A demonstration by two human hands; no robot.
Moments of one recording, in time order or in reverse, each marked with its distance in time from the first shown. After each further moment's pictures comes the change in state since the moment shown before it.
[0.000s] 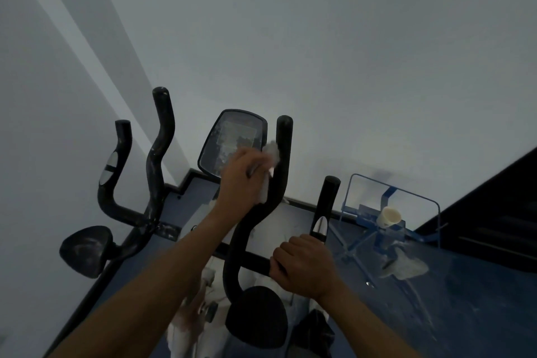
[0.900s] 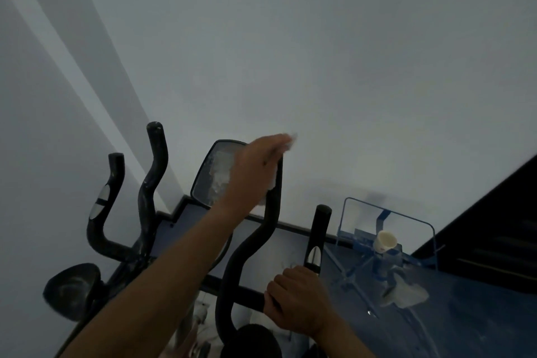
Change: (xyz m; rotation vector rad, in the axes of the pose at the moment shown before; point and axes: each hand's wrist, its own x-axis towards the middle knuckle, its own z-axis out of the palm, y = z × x) left_hand 0.073 0.050 0.012 0.008 0.048 0.298; right_hand -0.001 -0.001 -0.004 0.000 -0.075 0.038
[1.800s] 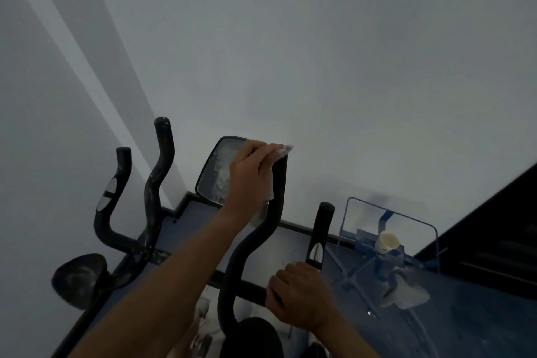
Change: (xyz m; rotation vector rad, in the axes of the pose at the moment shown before) left_hand -0.022 -0.004 0.001 -0.002 0.148 -0.055; right_hand 0.003 -0.002 -0.002 0.004 -0.002 -0.004
